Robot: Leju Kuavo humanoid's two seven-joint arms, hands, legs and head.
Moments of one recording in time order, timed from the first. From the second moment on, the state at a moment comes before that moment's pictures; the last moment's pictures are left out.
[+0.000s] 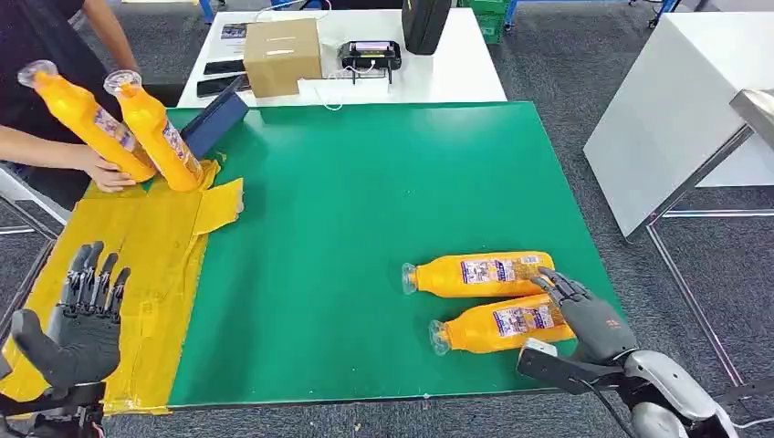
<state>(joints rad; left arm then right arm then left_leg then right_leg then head) 0.18 0.00 0.24 -1.83 0.20 -0.25 -0.18 0.15 -0.52 0.16 -1.74 0.74 0.17 -0.02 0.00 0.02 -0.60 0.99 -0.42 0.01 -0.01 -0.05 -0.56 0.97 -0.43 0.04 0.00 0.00</state>
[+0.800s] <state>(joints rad) 0.15 0.01 0.24 -1.82 0.26 -0.26 -0.17 0.08 -0.58 0.25 -1.56 0.89 0.19 0.01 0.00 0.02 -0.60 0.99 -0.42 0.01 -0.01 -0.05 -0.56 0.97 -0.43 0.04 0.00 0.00</state>
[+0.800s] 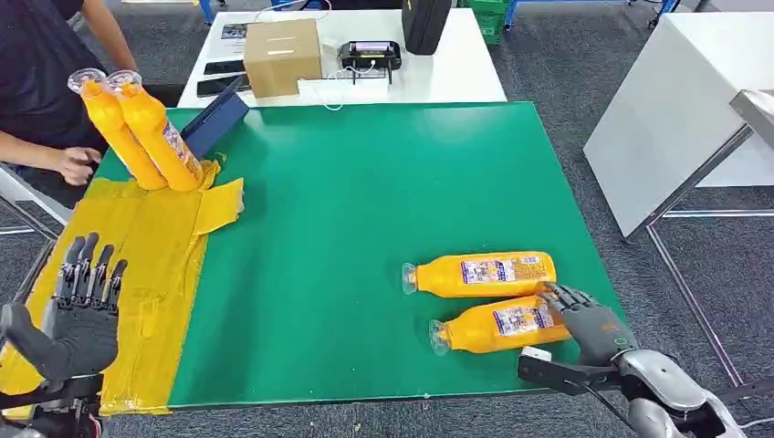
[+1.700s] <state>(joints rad) 0.01 0.04 0.14 -1.69 0.31 -0.24 -0.15 -0.11 -0.74 0.49 -1.41 0.82 0.27 -0.08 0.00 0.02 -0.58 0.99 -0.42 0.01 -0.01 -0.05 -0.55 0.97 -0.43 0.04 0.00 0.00</state>
